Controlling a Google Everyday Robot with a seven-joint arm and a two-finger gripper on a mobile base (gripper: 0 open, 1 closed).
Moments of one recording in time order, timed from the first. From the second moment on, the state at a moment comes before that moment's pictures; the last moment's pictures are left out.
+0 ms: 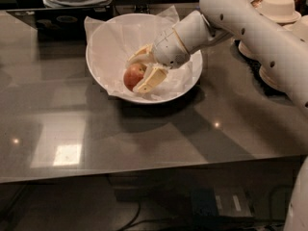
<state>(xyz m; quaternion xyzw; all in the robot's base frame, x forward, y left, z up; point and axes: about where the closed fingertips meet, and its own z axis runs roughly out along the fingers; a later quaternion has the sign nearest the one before) 0.583 0.038 0.884 -0.73 0.51 0.29 0.35</state>
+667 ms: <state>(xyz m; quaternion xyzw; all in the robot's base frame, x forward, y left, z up) 0.556 0.026 0.952 -0.73 0.46 0.29 0.41</state>
